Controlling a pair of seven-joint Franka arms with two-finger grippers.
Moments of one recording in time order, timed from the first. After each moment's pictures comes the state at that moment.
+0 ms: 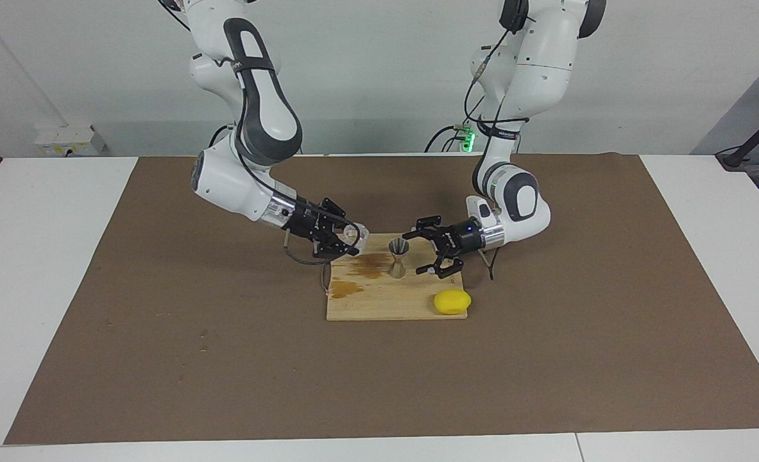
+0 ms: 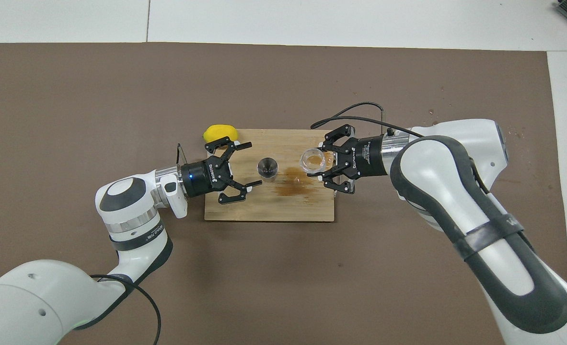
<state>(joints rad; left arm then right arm) -0.26 0.37 -0.02 -2.17 -1.96 1.88 2.56 0.34 0.21 -0.05 -1.97 1.08 2.18 1.24</state>
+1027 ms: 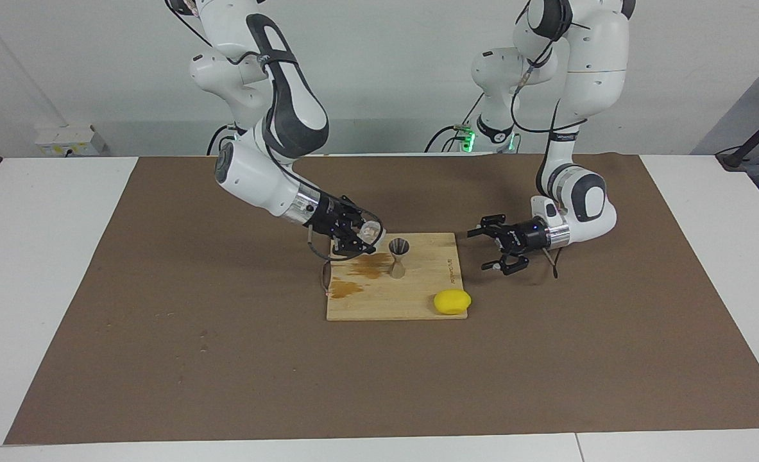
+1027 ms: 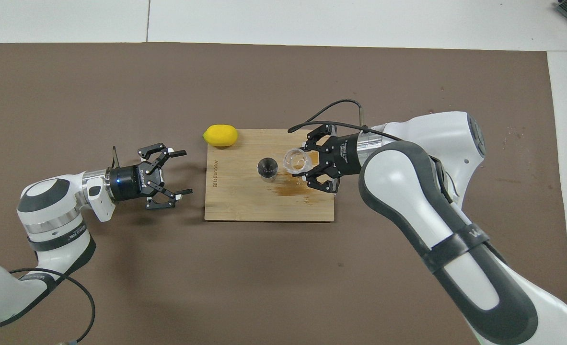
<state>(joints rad) 0.06 0.37 -0.01 -2.20 -1.60 1.68 2.56 0.41 0.24 -0.05 -1.89 0.95 2.22 1.38</state>
